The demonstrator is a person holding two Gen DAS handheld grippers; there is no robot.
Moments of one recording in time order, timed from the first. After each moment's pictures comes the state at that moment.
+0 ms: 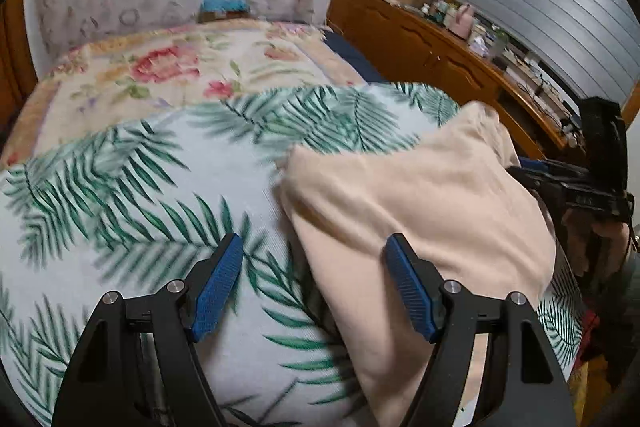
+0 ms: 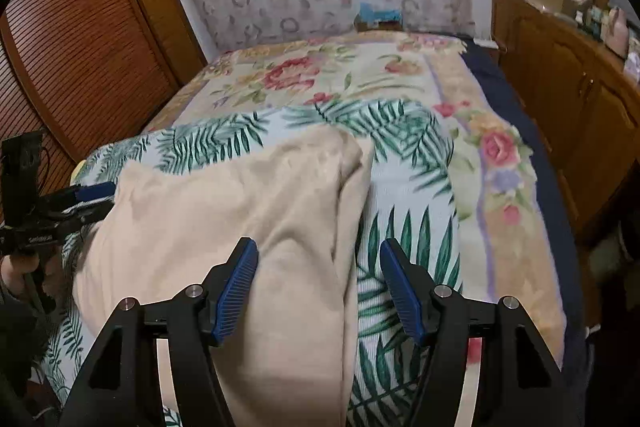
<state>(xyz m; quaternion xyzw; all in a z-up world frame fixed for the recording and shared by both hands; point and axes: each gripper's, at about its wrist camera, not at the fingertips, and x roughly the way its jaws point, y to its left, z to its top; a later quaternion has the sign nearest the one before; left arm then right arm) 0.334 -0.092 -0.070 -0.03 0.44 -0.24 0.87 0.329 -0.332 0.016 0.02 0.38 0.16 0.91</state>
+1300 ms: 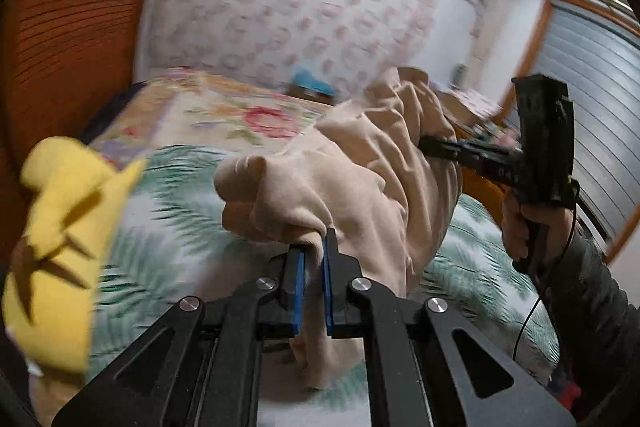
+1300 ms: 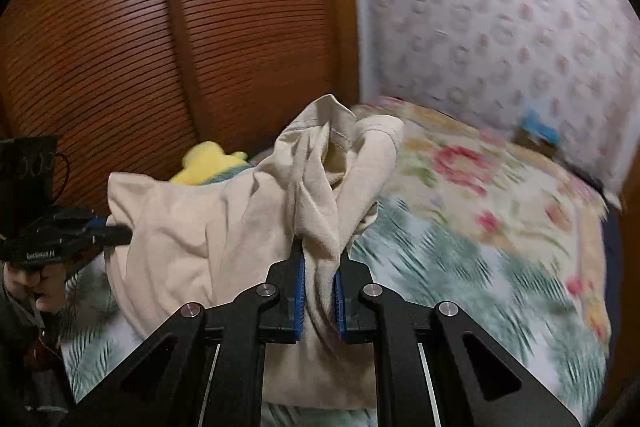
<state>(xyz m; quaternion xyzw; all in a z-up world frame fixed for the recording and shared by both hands) 0.211 0.138 -0.022 -0.17 0.30 -0.10 0.93 0.381 -0.064 0.089 -0.15 0.24 0.41 0.87</state>
